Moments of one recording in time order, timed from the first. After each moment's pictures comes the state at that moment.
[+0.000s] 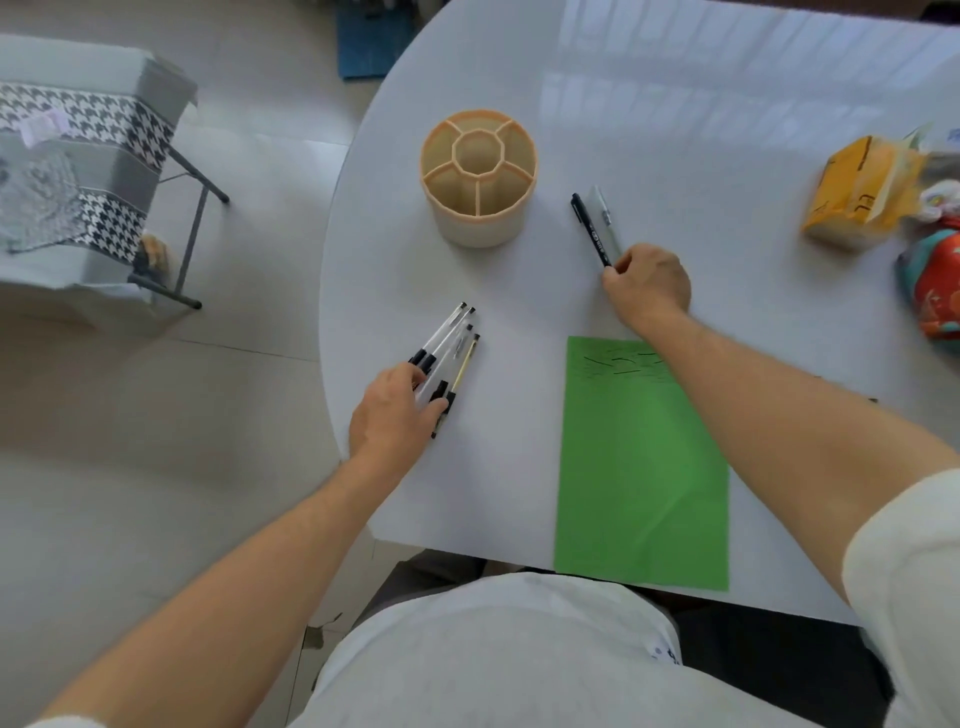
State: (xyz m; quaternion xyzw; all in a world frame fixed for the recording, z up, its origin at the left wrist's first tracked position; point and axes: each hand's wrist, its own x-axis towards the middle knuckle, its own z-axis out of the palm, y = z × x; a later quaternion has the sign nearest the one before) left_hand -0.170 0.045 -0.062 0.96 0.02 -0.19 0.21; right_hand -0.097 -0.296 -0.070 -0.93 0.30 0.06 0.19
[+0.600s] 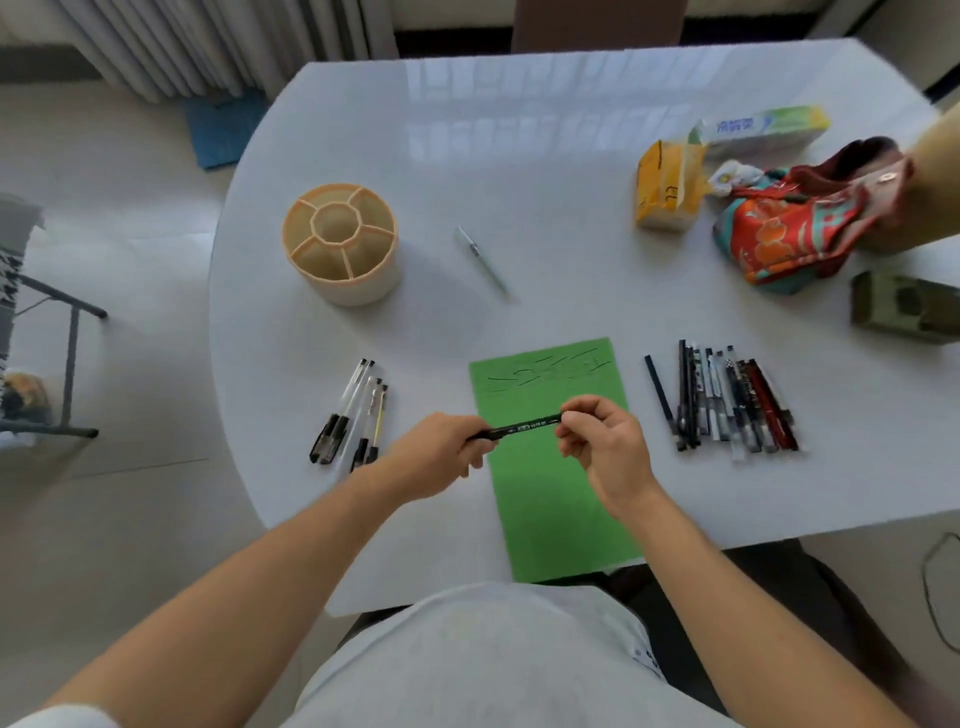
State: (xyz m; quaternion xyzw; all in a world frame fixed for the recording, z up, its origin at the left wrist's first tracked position) left_hand -0.166 -0.068 -0.038 0.79 -0.39 -0.40 0.25; right_hand -0.311 -0.255 -0.018 -0.51 0.41 -0.06 0.76
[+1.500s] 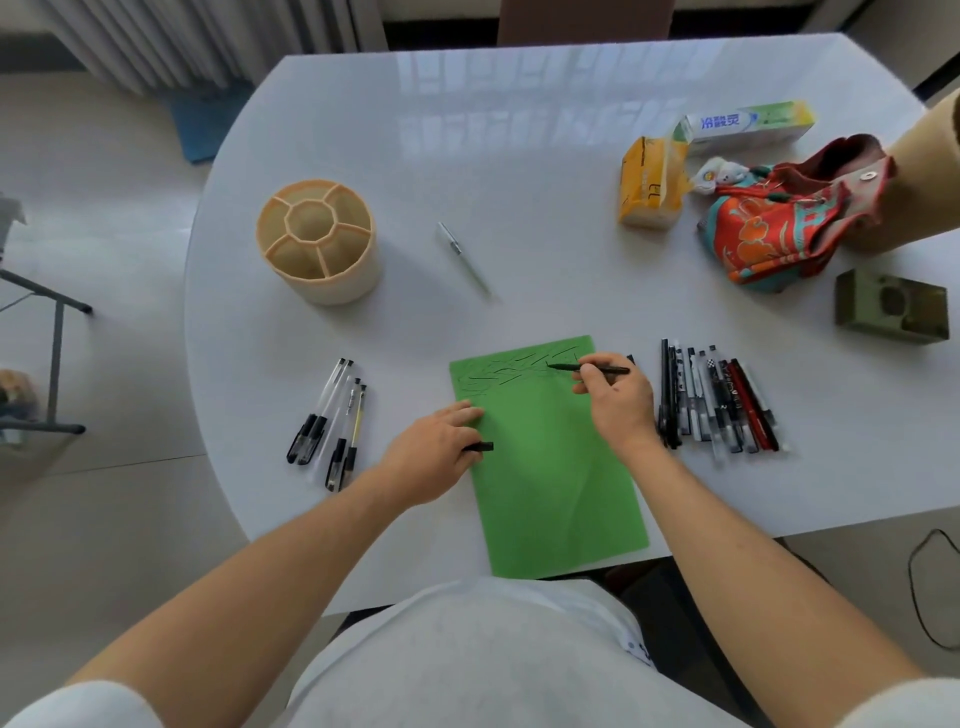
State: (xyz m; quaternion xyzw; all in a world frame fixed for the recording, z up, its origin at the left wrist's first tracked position) left_hand -0.179 -0.082 -0.077 0.81 -0.48 -0.29 0.17; right_hand -0.290 -0.328 -0.051 -0.72 0.45 -0.09 0.52
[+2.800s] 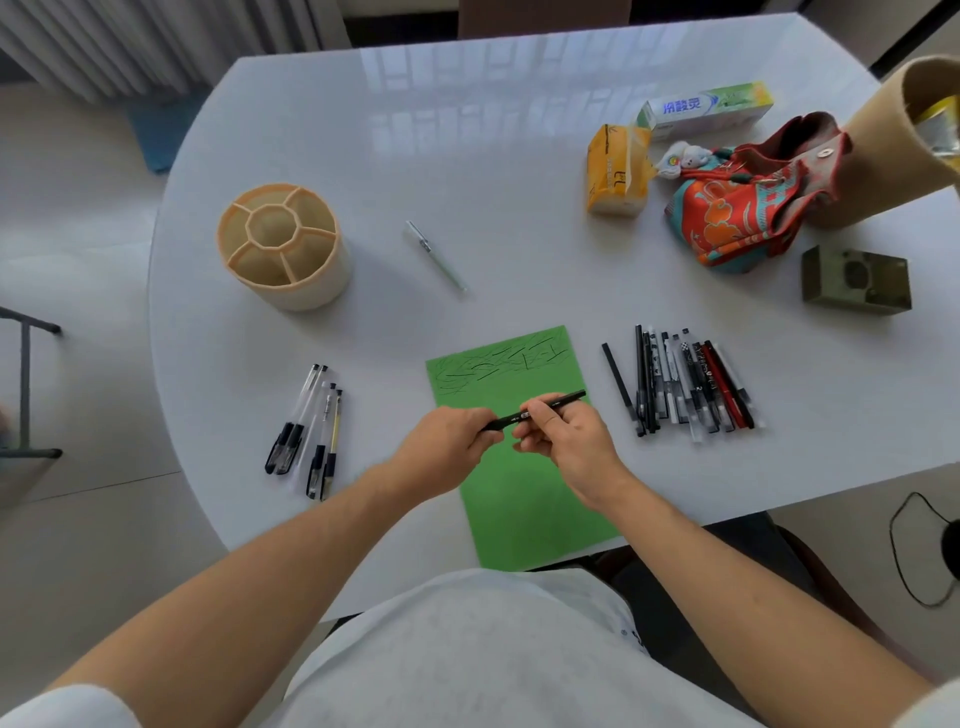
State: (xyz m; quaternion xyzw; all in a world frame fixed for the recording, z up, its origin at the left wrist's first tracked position) left_hand -0.196 -0.125 -0.027 0.81 -0.45 -0.33 0.21; right_hand -0.320 -0.269 -0.017 -0.55 0.41 0.00 0.72
